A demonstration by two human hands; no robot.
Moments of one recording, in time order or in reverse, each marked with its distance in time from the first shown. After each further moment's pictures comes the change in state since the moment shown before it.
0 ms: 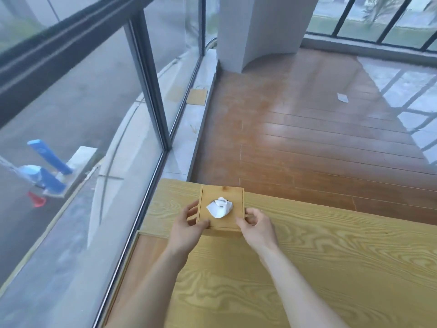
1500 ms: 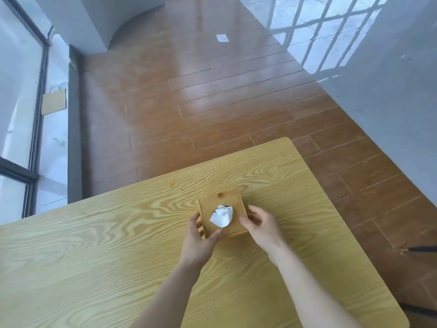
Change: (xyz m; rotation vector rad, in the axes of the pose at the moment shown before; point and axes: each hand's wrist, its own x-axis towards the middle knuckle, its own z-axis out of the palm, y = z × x) left_hand -0.148 -0.107 0.545 0.433 -0.394 -0.153; right_hand 0.002 0.337 -0.480 0.235 0.201 0.270
